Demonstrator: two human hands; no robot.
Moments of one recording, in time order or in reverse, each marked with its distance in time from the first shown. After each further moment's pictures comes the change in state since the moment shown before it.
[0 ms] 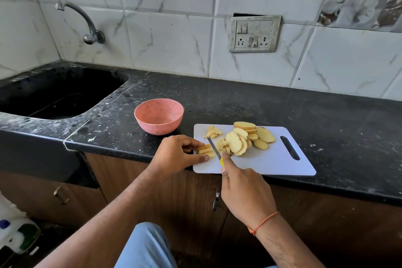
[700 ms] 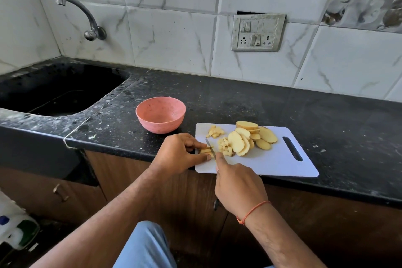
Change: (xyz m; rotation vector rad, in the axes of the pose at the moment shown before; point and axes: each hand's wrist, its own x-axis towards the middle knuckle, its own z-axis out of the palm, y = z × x) left_hand 0.000 -0.003 0.003 0.006 0.040 0.076; right_hand 0.019 -0.012 0.009 -0.165 -0.094 -0.045
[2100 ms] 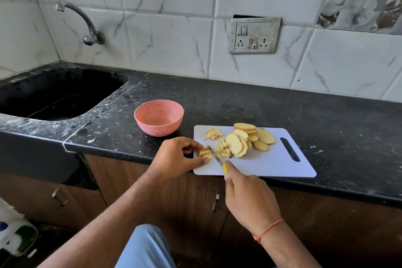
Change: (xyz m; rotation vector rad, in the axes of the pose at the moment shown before) left_hand -0.004 -0.002 -0.001 -0.009 -0.016 -0.009; right_hand -0.029 0.019 -0.002 0.190 0.083 0.060
